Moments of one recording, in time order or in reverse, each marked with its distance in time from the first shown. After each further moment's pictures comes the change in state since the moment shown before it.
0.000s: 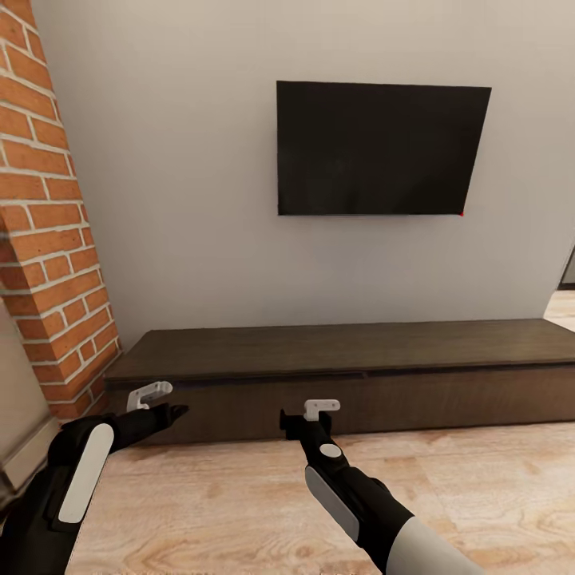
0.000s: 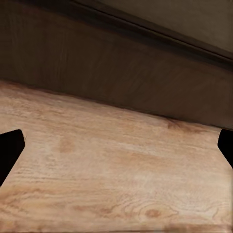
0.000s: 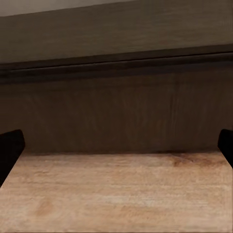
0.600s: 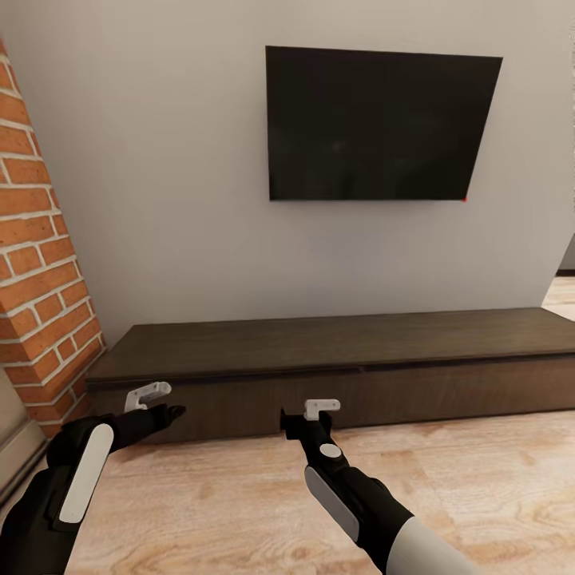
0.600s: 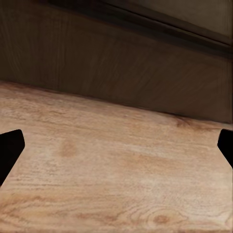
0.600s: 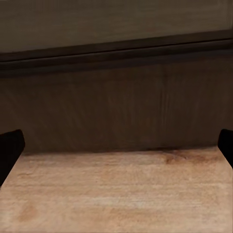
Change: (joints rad) left arm 0.000 0.000 0.002 -0.001 -0.035 0.000 0.000; right arm 0.000 0.000 0.001 -0.001 0.008 -0.003 -0.006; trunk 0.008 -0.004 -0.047
